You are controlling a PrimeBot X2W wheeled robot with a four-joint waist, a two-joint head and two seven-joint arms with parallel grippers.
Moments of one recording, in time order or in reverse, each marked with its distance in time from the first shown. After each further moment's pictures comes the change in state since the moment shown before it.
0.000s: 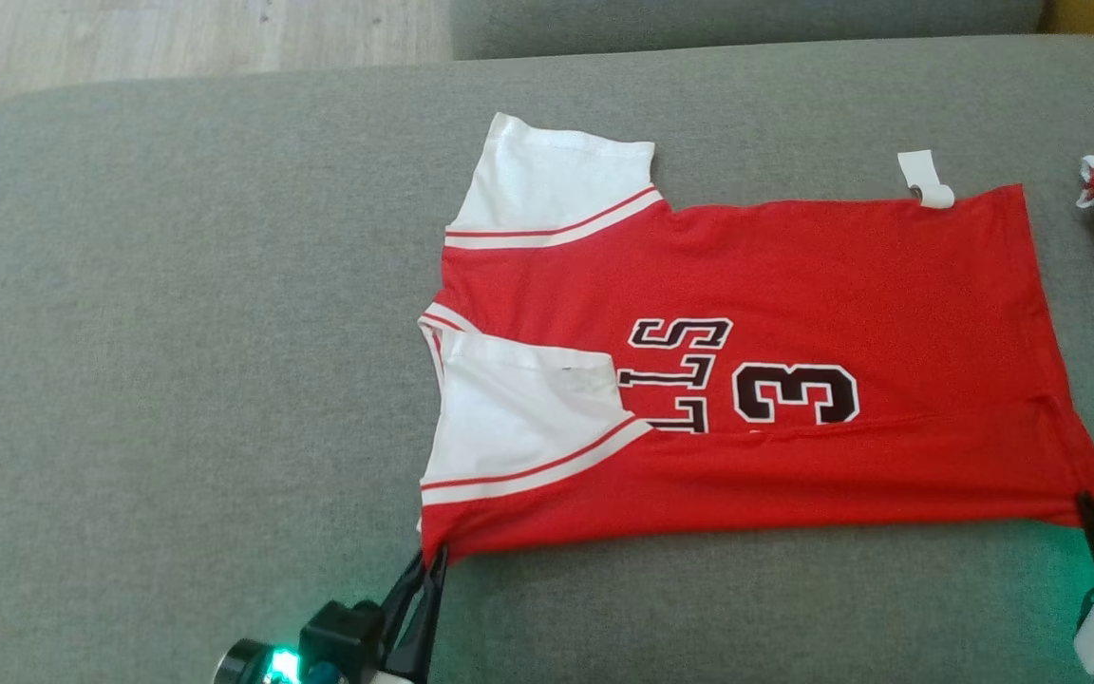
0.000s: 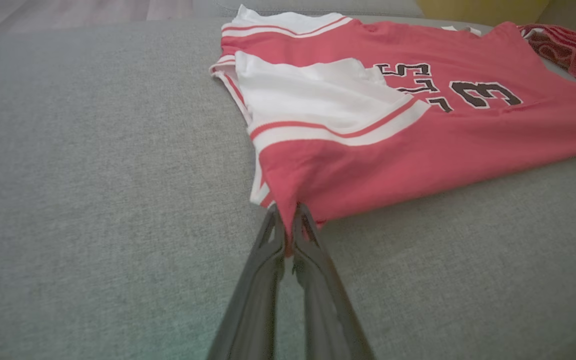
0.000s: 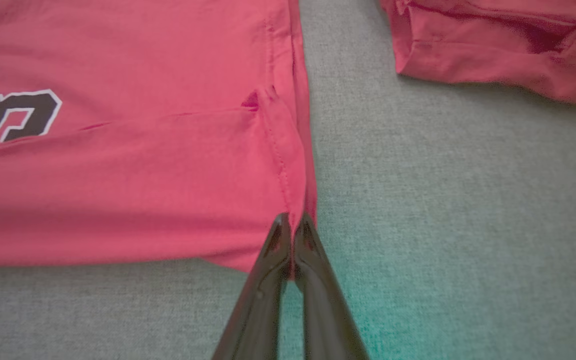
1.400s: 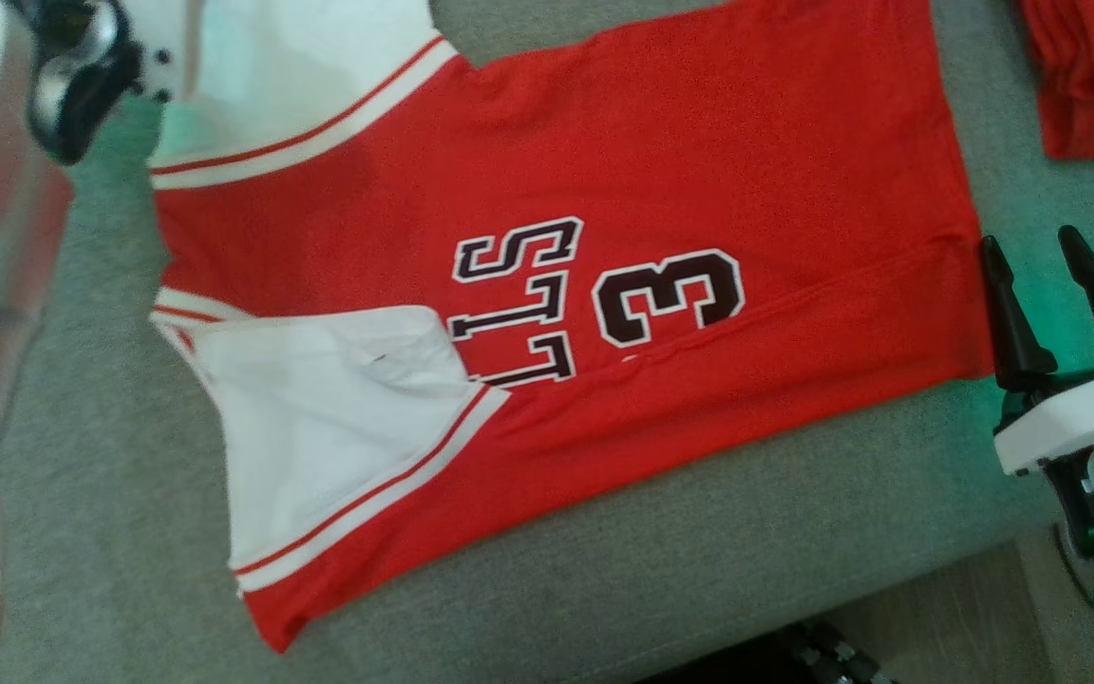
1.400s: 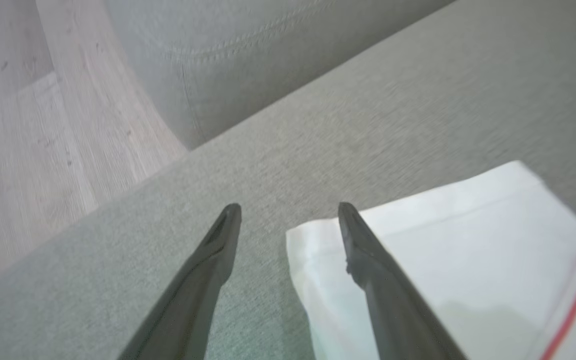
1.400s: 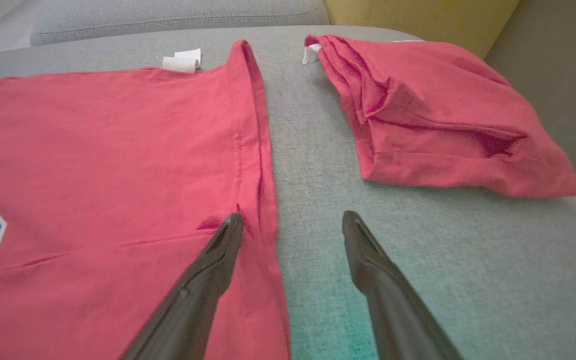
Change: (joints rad) left arm -1.240 0.105 0.074 0.569 -0.105 -0.317 0.700; right arm -0.263 0.115 0.042 -0.232 -0.089 0.000 -0.078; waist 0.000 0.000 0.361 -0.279
